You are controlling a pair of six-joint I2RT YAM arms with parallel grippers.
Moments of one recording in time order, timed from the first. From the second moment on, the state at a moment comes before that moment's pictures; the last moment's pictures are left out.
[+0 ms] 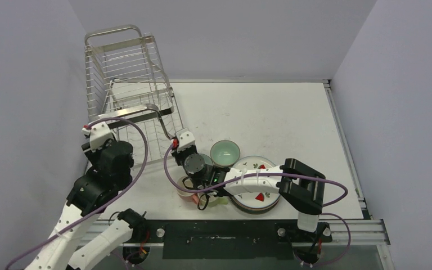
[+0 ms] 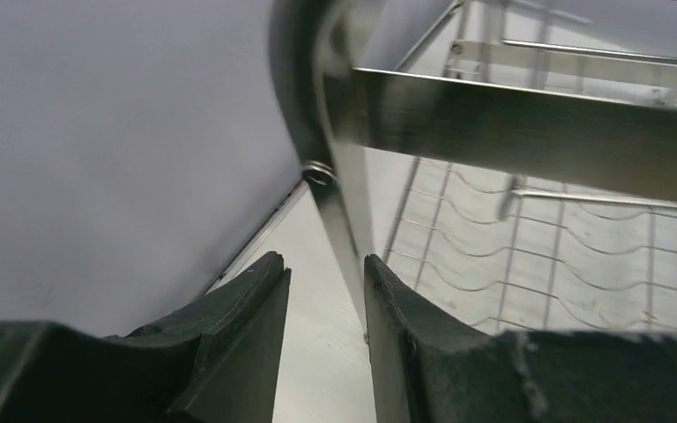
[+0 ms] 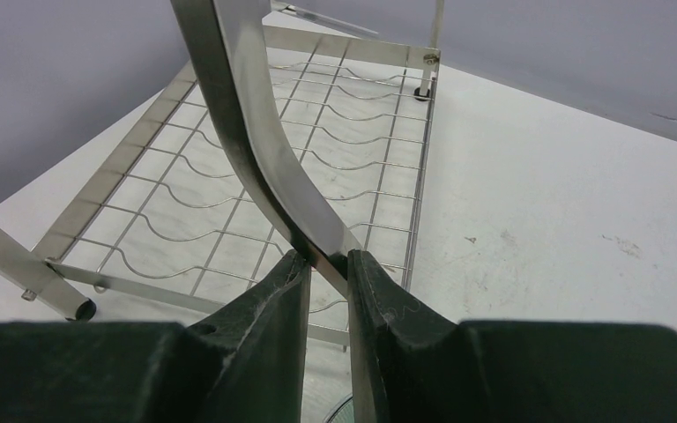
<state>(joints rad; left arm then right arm) -0.69 0.65 1.01 -0.94 -1.24 -0.44 1.26 1.83 1.14 0.62 0.71 0.03</state>
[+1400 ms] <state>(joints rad) 0.03 0.84 0.98 -0.53 -0.56 -0.28 0.93 1.68 1.05 0.61 -0.08 0.10</state>
